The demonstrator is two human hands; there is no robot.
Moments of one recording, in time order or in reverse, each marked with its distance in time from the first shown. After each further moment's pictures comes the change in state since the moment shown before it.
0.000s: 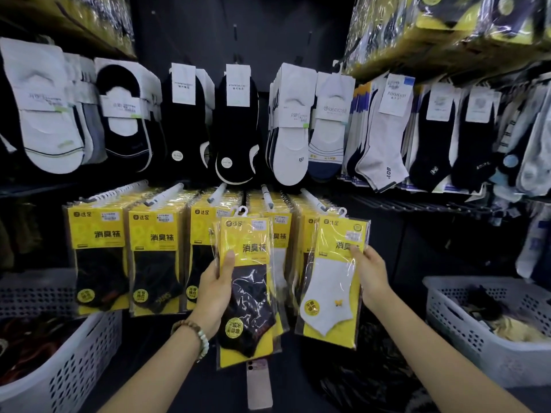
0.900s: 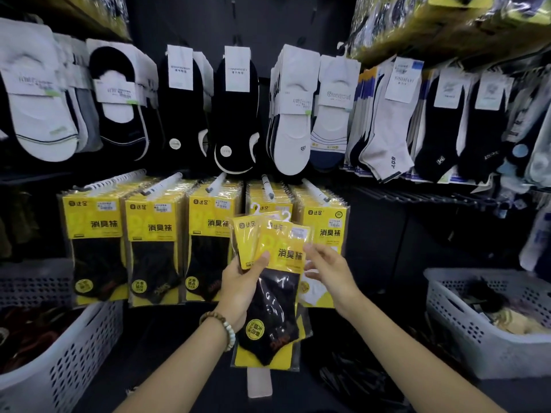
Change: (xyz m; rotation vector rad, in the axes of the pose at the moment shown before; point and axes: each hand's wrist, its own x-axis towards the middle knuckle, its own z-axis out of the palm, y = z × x) left_hand -0.007 -0.011 0.034 -0.129 -0.058 -0.071; right_hand -0.037 0.017 0.041 -0.169 -0.320 0.011
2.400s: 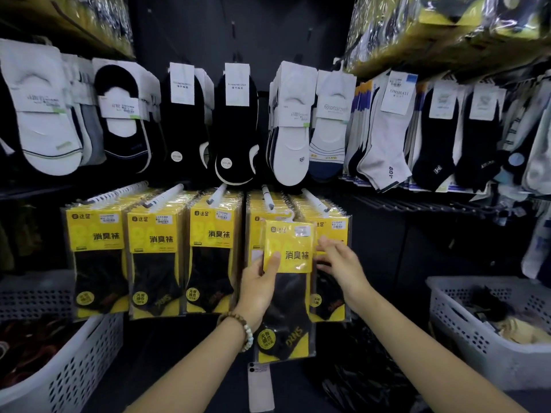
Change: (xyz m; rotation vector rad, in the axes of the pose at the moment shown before) left_hand 0.010 0.007 0.026 0.157 -0.074 0.112; right_hand 0.016 -0.020 -0.016 0.008 0.049 -0.037
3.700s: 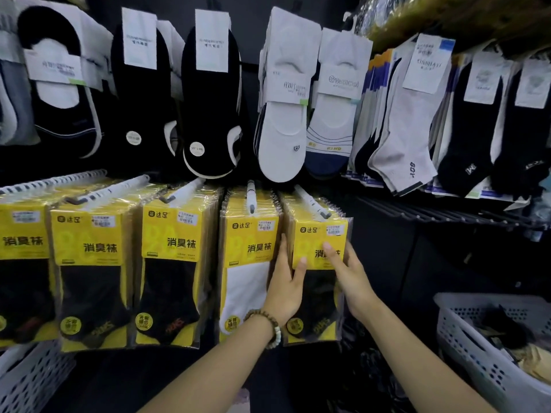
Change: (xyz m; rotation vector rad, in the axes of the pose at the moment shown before) left_hand 0.095 -0.053 0.085 0.158 -0.163 0.177; right_hand 0.100 0.057 -0.028 0.050 -0.055 -0.120
